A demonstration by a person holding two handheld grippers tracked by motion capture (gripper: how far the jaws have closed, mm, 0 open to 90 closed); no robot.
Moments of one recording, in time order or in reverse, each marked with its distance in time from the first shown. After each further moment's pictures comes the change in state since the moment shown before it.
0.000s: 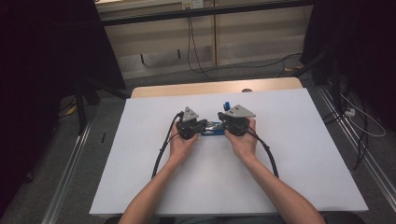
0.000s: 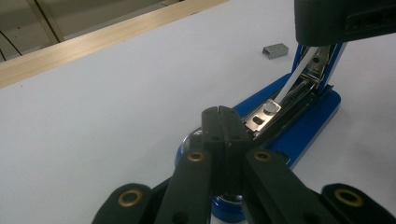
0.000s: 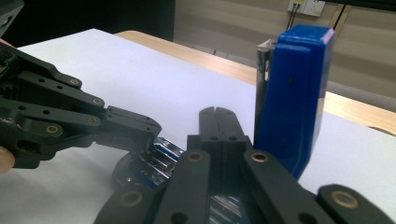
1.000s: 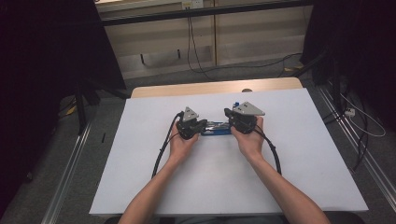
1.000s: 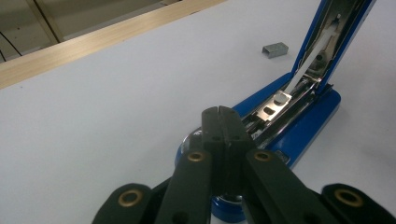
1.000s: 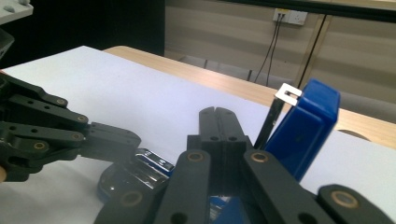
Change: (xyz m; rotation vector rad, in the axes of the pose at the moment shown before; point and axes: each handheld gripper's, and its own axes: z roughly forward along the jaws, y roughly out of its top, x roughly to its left) left arm 0.000 0.000 0.000 0.005 -0.002 0.003; right arm -0.016 0.007 -0.016 -0.039 -0.029 0.031
